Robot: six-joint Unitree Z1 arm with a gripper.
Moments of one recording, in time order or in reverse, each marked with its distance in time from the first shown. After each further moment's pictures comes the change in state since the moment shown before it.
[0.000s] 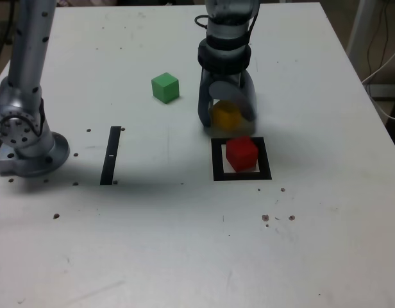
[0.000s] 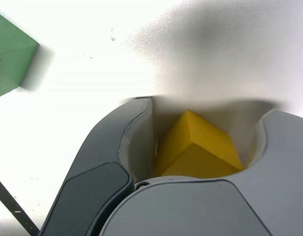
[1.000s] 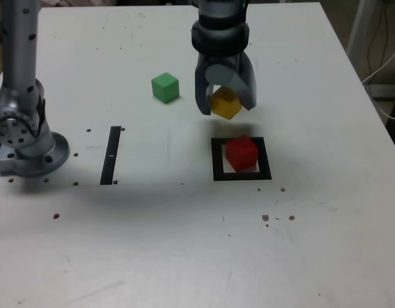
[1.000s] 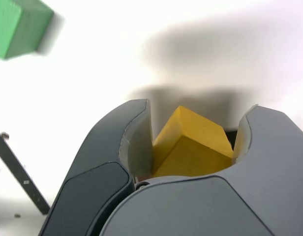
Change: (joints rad) arm -0.086 -0.139 -0.038 0.102 0.002 -0.062
